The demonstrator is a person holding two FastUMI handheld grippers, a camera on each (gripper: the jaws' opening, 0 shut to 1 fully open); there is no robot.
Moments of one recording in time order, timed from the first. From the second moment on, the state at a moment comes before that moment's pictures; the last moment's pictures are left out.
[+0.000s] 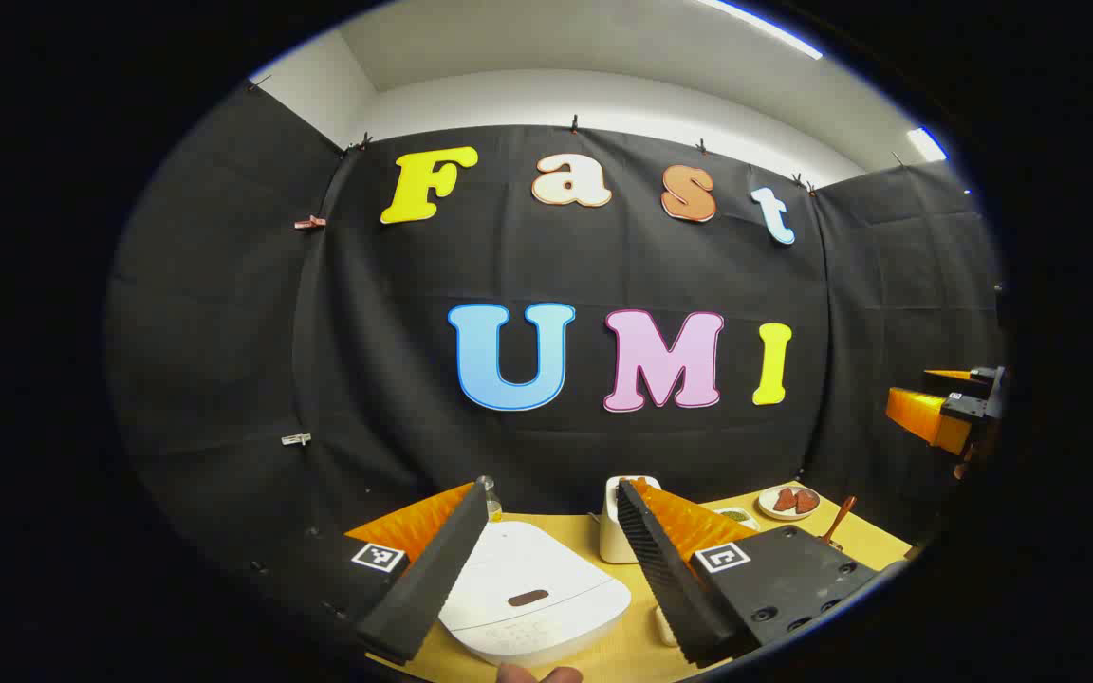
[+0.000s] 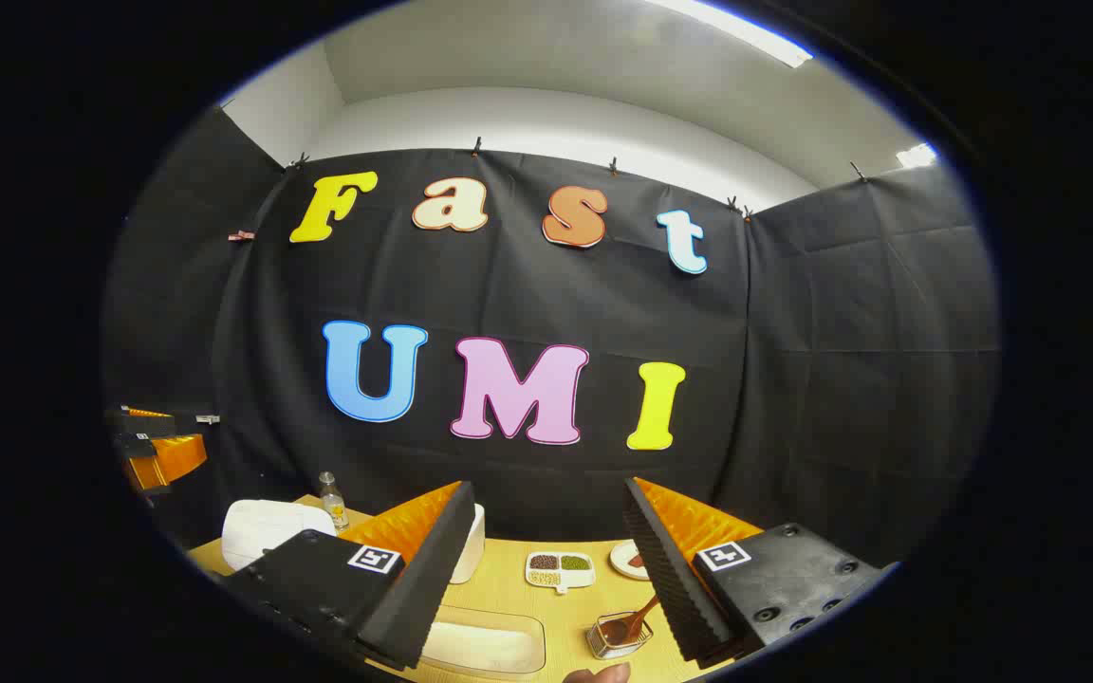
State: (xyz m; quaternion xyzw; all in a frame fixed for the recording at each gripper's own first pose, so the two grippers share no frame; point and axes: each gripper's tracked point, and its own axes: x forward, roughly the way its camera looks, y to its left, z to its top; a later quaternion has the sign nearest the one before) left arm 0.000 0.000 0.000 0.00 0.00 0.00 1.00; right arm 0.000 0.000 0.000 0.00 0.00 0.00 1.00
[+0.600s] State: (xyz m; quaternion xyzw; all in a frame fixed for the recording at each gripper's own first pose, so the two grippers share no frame) left arm 0.003 -0.005 -0.002 0.00 0.00 0.00 1.00; right arm 0.001 -0.004 -0.005 0.00 0.00 0.00 1.00
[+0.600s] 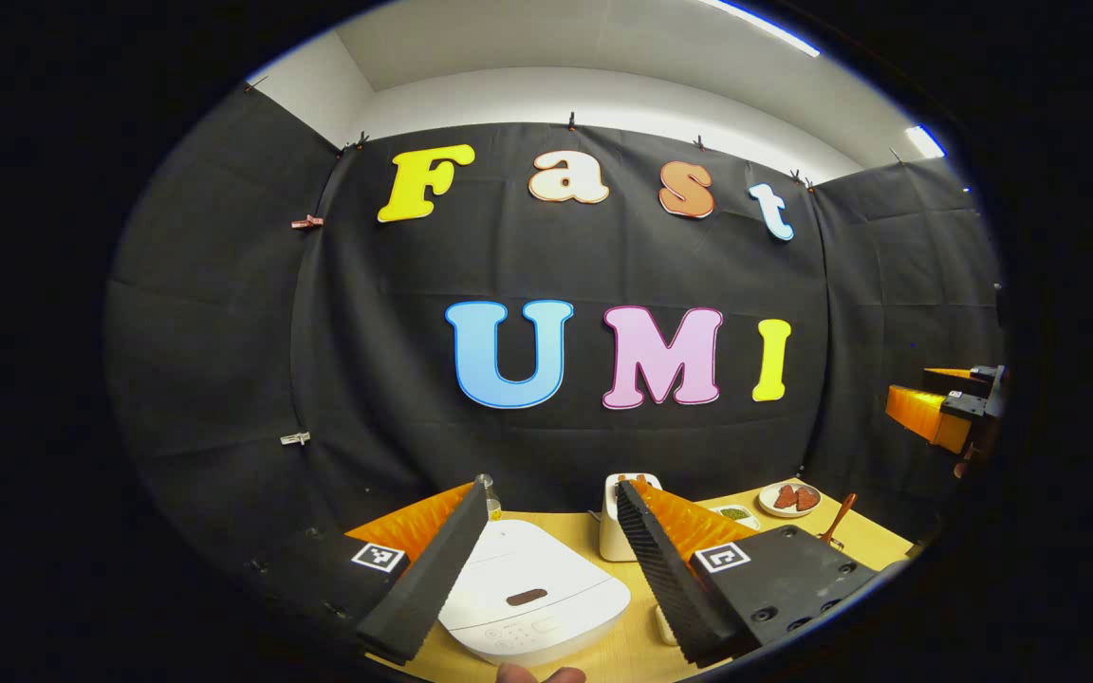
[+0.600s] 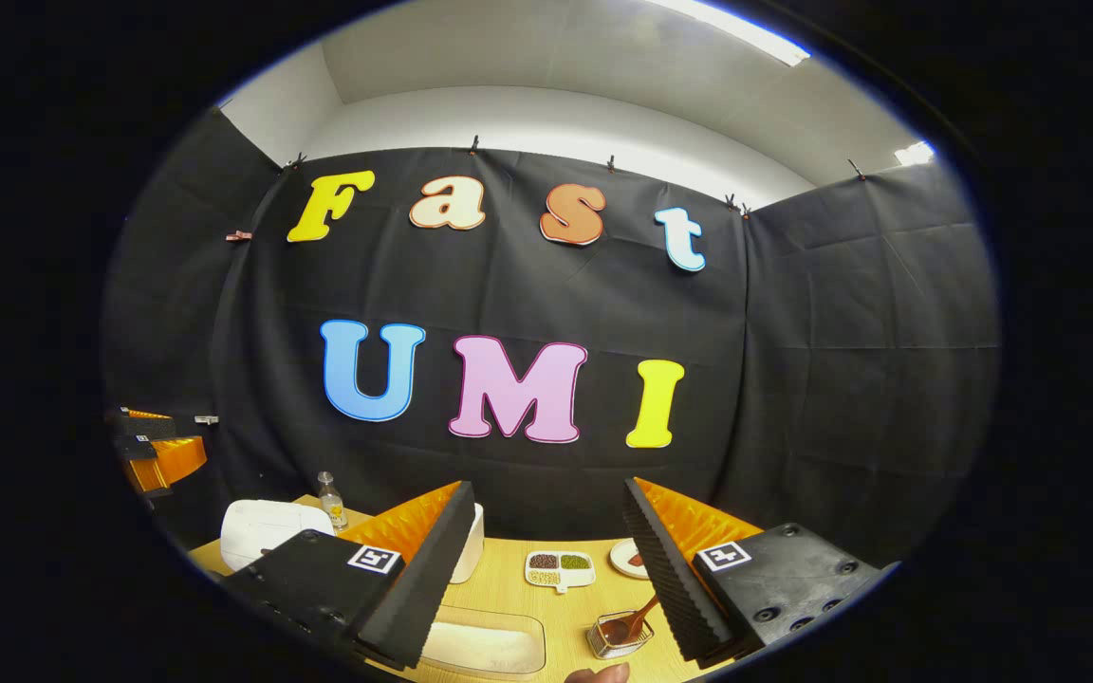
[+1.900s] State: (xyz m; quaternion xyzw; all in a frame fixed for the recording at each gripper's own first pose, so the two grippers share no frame) left arm 0.031 -0.003 -0.089 0.05 0.17 -0.20 0.96; right arm -0.019 -0.016 -0.011 0.01 0.01 -0.01 1.00
